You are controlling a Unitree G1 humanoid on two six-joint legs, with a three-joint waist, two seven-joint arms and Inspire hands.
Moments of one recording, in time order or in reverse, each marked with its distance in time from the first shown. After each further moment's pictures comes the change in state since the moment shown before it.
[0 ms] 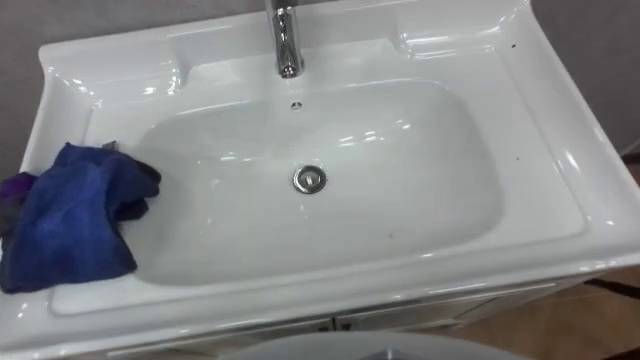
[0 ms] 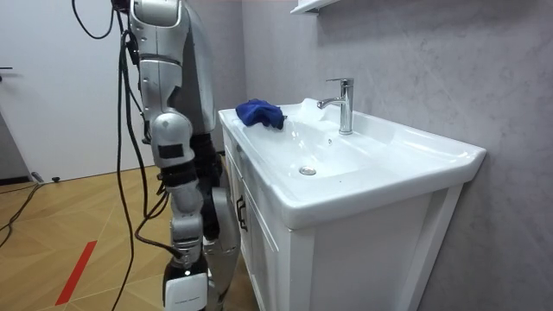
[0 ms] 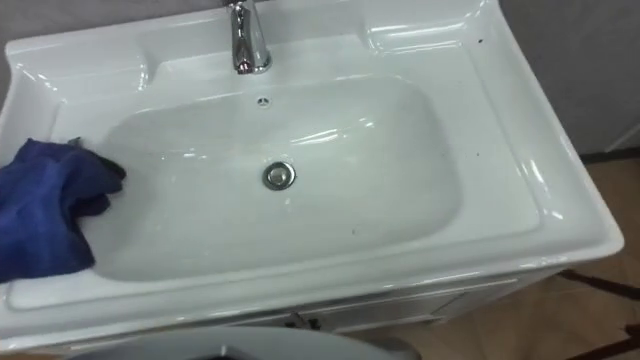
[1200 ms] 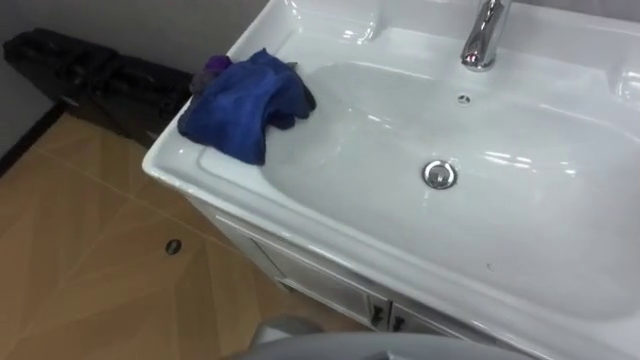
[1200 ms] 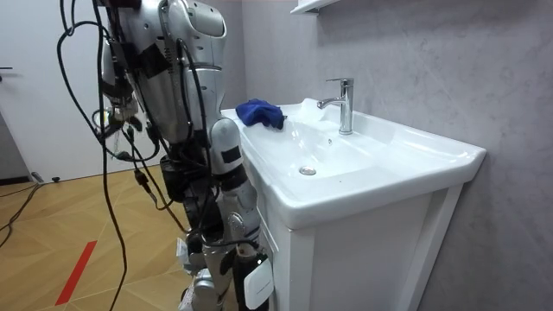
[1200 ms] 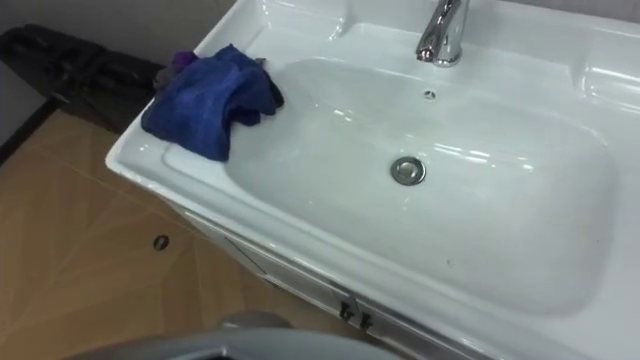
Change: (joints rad) left arm 0.132 0.149 0.647 -0.369 -0.689 -0.035 0.472; right arm 0.032 -0.084 -0.046 -0.096 -0.006 0.006 -0.067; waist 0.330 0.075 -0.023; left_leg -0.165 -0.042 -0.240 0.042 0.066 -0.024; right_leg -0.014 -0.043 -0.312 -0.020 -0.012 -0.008
